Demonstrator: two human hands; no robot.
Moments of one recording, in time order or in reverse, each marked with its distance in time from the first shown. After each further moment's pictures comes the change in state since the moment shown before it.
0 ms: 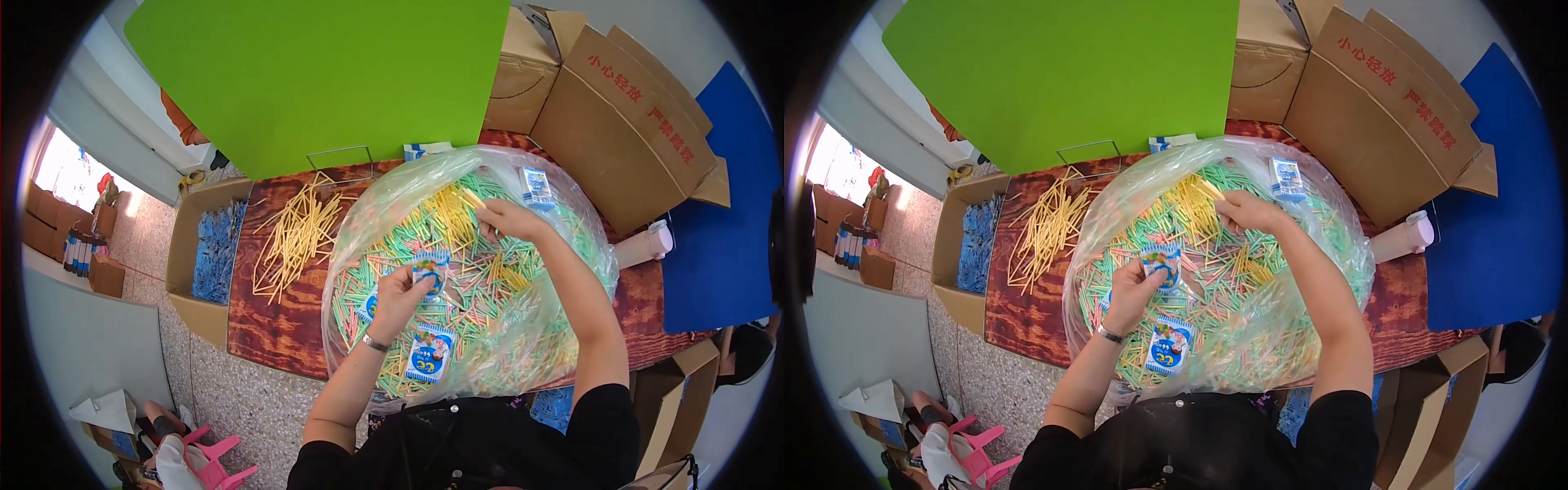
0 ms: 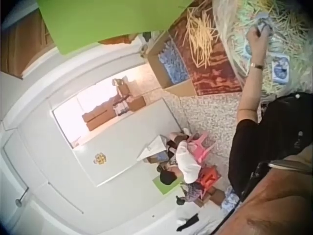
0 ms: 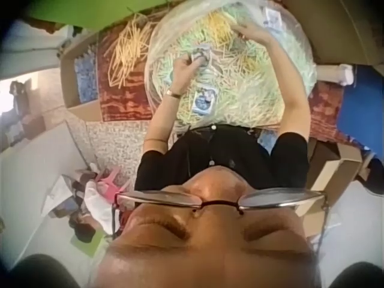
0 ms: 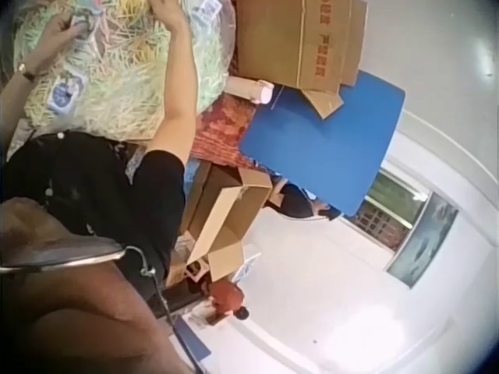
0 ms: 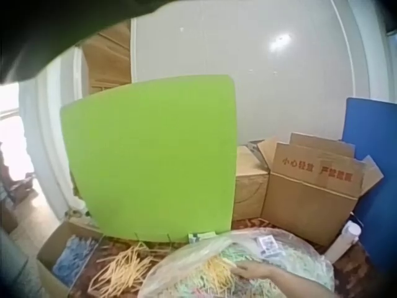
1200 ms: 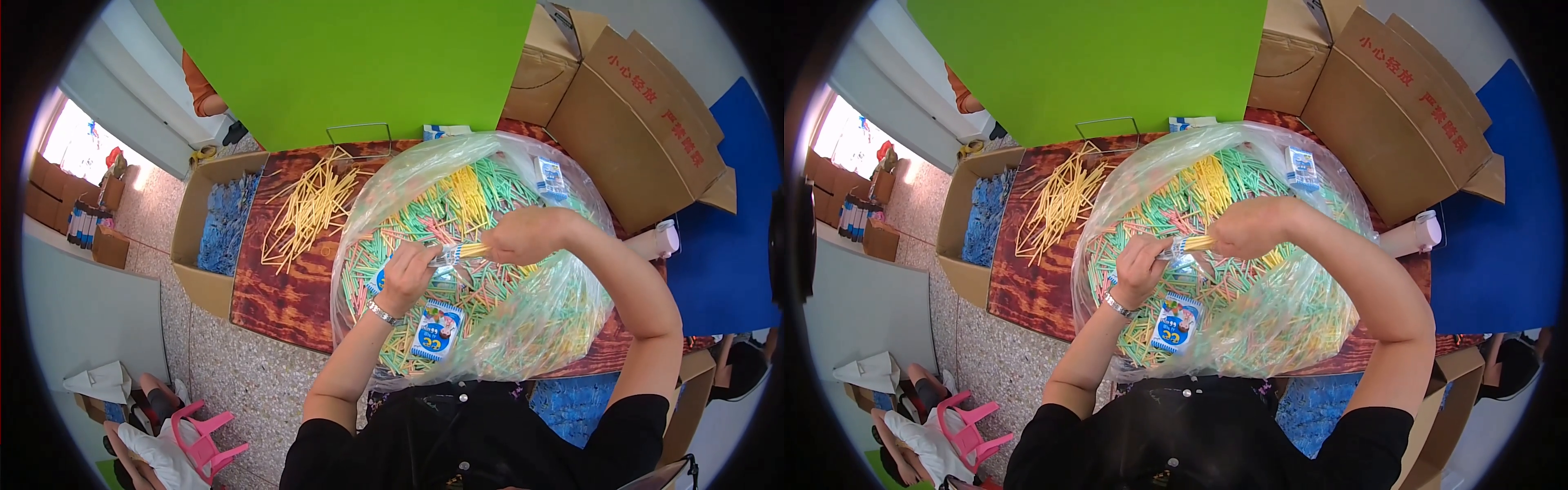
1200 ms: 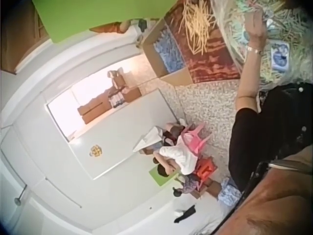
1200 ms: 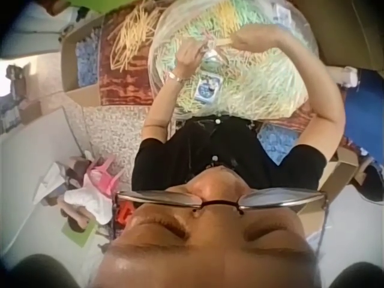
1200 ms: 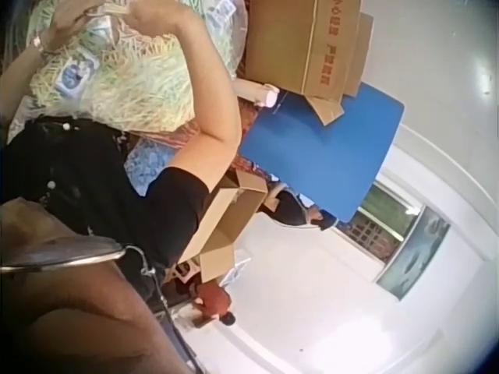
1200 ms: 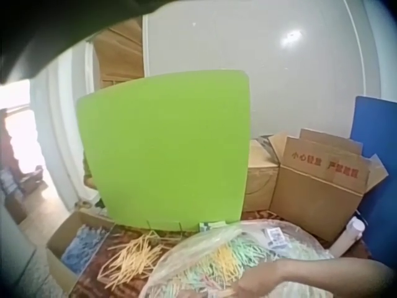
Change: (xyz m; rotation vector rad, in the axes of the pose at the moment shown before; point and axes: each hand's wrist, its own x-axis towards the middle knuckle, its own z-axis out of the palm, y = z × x) left_hand -0.004 0.022 -0.002 0.912 0.213 1.059; right_hand -0.092 -0.145 0.038 -1.071 -0.462 -0.219
